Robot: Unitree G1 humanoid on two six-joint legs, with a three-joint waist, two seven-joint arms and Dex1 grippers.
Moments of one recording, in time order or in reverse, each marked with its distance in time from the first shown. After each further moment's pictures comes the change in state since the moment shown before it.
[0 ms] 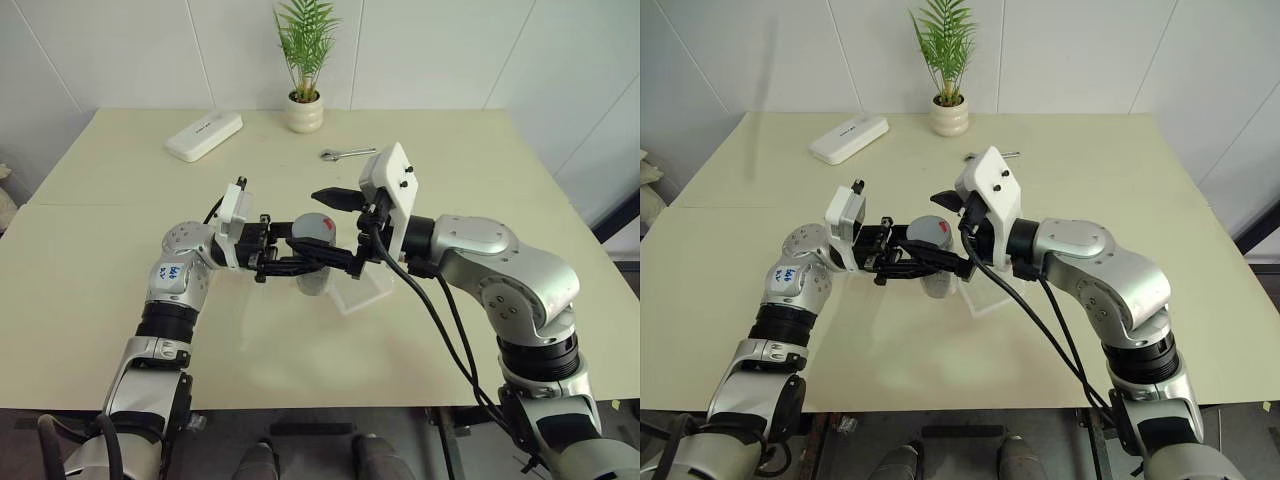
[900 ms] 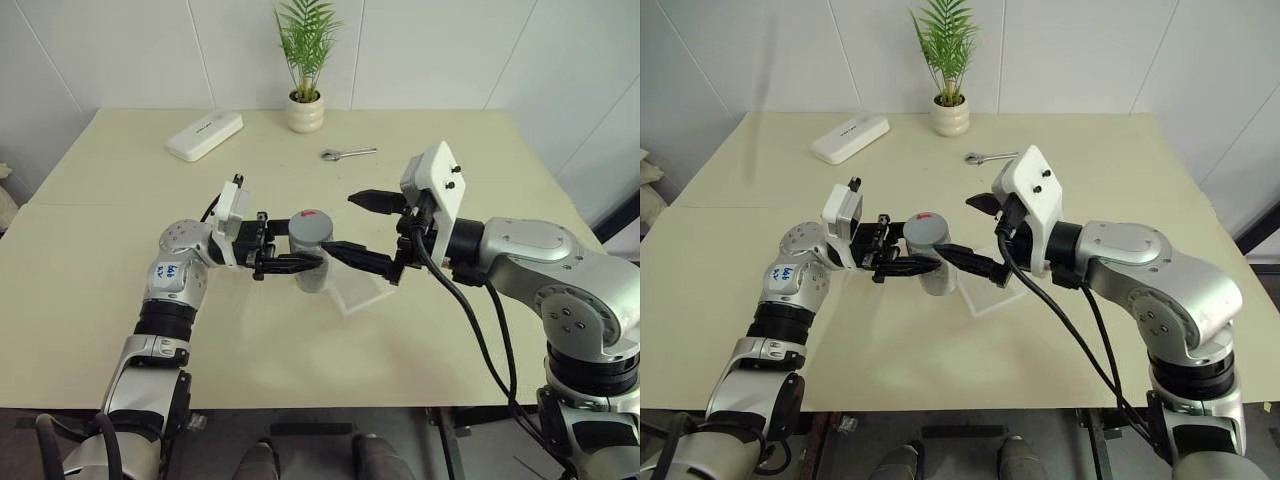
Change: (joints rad) left arm -0.005 0.007 0.005 0.016 0.000 -0.018 -0.001; right arm 0.042 -0.149 -0.139 -0.149 0.141 0.154 -0.054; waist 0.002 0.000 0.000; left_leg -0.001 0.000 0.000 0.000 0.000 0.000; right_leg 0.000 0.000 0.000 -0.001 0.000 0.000
